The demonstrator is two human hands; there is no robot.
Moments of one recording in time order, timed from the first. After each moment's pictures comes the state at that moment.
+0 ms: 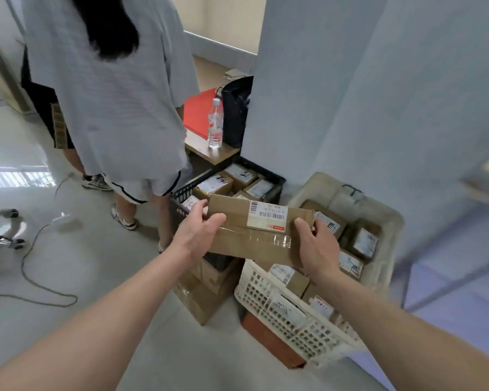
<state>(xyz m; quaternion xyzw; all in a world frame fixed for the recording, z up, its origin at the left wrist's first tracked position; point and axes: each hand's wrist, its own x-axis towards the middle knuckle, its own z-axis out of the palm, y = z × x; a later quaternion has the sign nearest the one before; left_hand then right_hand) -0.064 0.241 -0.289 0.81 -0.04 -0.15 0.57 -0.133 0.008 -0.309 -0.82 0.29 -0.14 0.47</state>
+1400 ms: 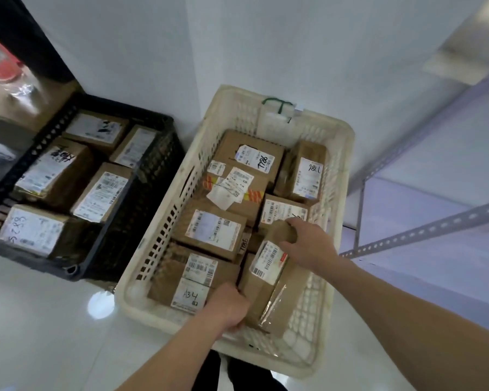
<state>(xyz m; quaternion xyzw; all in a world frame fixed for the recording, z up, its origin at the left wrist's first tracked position) -0.062 -0.086 -0.508 0.77 0.02 -0.57 0.29 -0.100 -0.297 -0.492 -0.88 0.35 0.19 0.27</state>
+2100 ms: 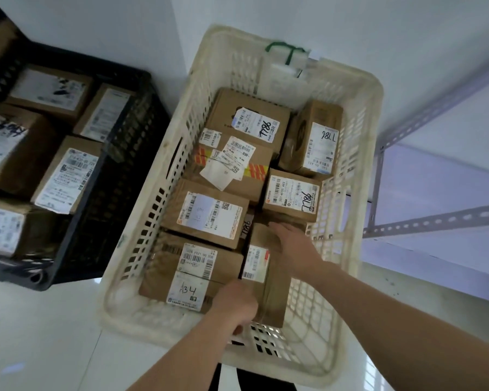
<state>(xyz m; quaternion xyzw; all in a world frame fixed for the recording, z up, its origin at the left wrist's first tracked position) -0.059 -0.102 -0.569 0.78 -0.10 -0.61 0.08 -0.101 -0.270 -0.599 -0.87 0.29 0.27 0.29</state>
